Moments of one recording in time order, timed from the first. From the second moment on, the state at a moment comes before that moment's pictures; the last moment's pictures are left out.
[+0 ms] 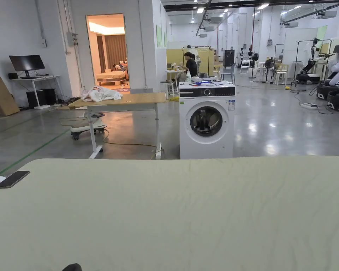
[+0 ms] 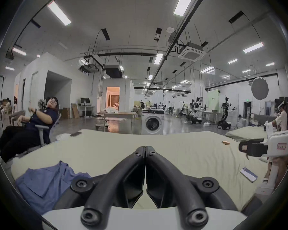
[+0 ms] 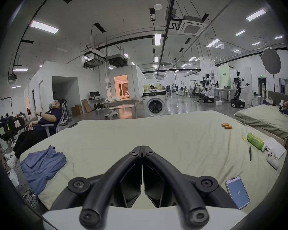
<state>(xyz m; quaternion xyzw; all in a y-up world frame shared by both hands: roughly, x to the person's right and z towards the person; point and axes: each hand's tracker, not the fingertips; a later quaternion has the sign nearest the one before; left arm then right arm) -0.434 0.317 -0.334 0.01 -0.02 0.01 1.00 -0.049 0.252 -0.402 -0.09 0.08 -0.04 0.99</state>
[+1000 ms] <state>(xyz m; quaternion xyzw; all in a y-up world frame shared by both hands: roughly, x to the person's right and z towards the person) -0.568 0.303 -0.292 -0.11 0.13 0.02 0.99 -0.155 0.245 -0.426 -0.10 0.28 0.03 0.95</state>
